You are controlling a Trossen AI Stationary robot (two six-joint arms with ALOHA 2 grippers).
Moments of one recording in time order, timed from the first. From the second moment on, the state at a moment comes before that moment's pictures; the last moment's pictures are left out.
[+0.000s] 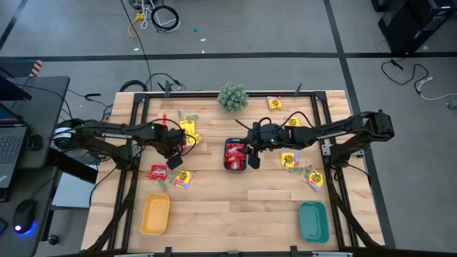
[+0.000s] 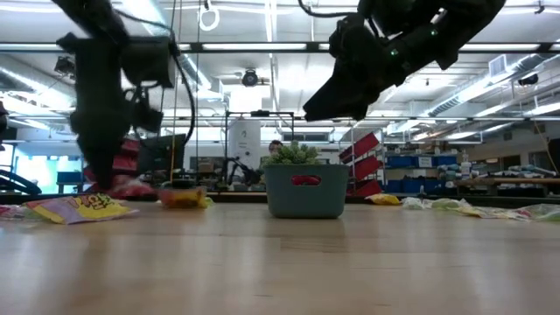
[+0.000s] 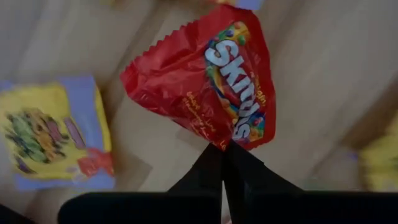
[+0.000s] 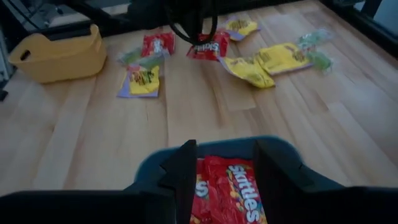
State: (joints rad) left arm 0.17 1.22 0.66 -0.86 -0.09 -0.40; right arm -0.07 1.47 0.77 0.20 0.01 0.16
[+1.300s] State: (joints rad) left arm 0.08 1.89 1.48 -0.75 0.15 0.51; right arm -0.05 1.17 0.77 -0.31 0.11 0.22
